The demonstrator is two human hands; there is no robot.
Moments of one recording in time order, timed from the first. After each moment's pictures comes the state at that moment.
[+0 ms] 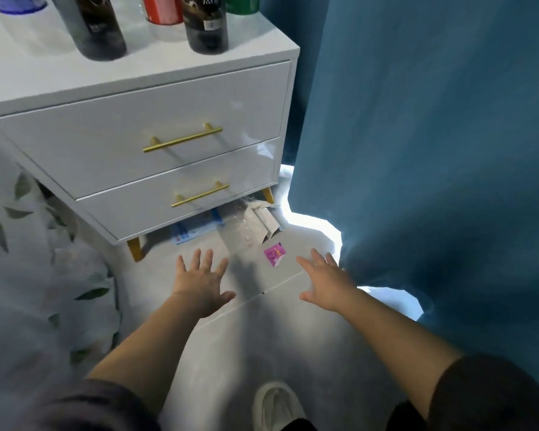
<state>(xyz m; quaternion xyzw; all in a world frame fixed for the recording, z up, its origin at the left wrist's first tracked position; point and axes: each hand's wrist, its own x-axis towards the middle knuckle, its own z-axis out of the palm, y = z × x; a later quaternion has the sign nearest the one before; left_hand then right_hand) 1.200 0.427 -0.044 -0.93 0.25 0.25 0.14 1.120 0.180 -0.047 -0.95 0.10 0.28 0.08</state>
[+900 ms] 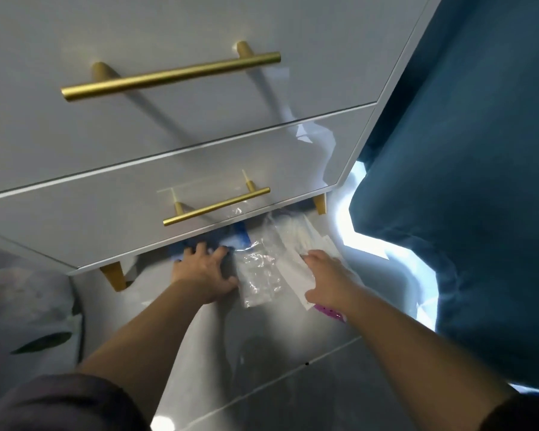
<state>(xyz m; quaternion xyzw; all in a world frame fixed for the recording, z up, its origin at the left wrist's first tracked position) 1.369 0.432 -0.195 -0.96 0.13 0.26 0.03 1.300 0.201 -0.194 -0.96 0.06 0.25 0.13</state>
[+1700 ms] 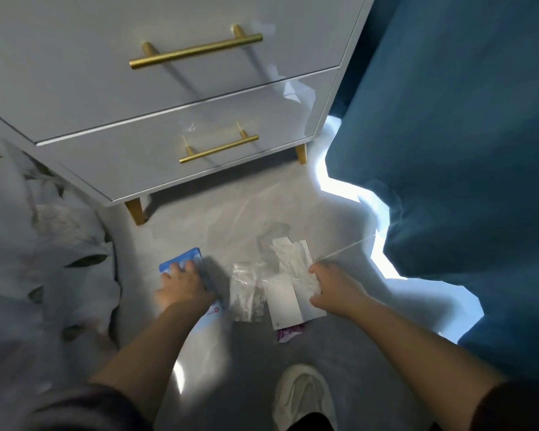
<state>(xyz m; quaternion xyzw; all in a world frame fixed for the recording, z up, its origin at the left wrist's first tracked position) 1.211 0.477 -0.160 -0.94 -0.07 0.34 -0.01 1.143 0.213 -0.151 -0.90 0.15 0.37 0.19</state>
